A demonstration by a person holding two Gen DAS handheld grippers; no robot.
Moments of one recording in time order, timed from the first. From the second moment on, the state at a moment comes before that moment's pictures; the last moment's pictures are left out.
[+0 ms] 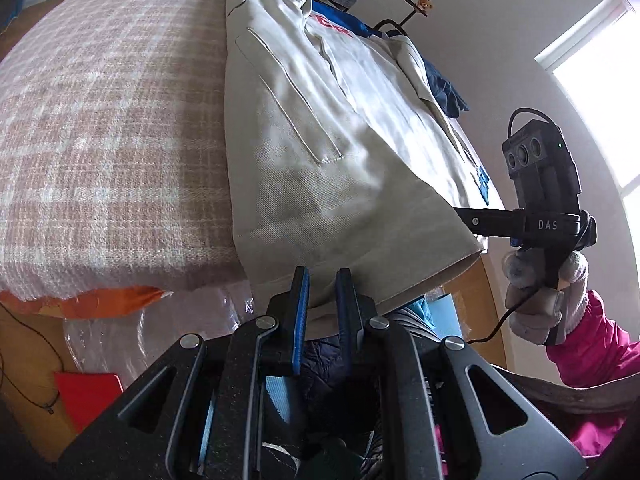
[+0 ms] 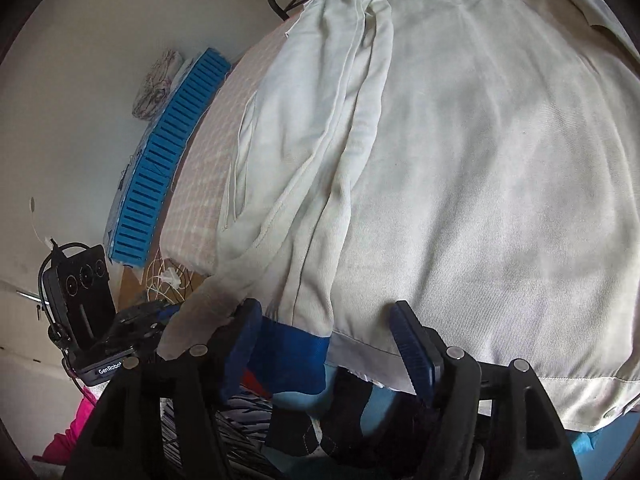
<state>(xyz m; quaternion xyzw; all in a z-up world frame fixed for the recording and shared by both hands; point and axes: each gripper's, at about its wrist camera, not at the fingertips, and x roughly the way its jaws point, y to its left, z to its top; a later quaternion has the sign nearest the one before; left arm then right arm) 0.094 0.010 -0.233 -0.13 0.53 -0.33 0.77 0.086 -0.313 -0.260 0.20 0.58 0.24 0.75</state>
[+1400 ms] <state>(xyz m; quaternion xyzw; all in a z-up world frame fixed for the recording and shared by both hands) 0.052 -0.049 -0.219 -0.06 0.50 -0.44 0.74 0.085 -0.302 -0.153 0.16 0.56 0.30 0.75</state>
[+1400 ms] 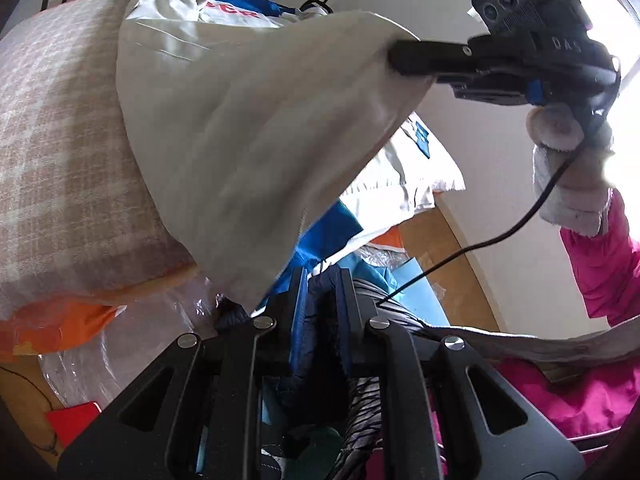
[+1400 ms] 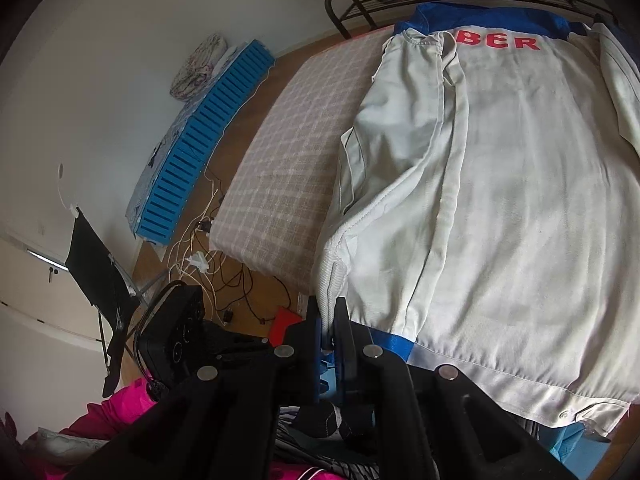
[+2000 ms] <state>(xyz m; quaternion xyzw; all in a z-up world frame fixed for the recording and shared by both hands) 0.090 0.015 -0.176 -0.09 0.45 -0.33 0.83 0.055 -0.288 -0.237 0.14 0.63 0.27 0.71</state>
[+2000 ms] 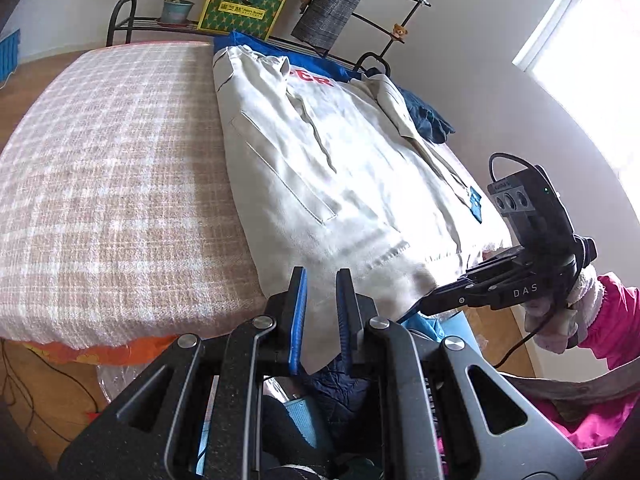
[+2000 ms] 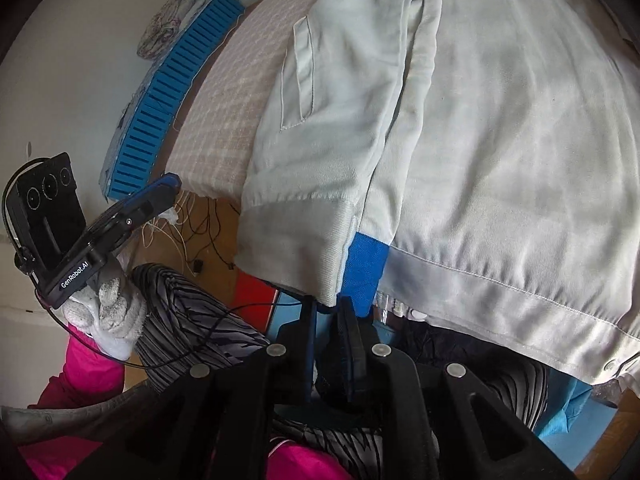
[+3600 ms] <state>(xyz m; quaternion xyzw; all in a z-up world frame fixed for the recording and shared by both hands) 0.097 -0.106 -0.229 0.01 0.51 -0.43 0.75 0.442 -0.301 -0.241 0.10 0.54 0.15 0.82</state>
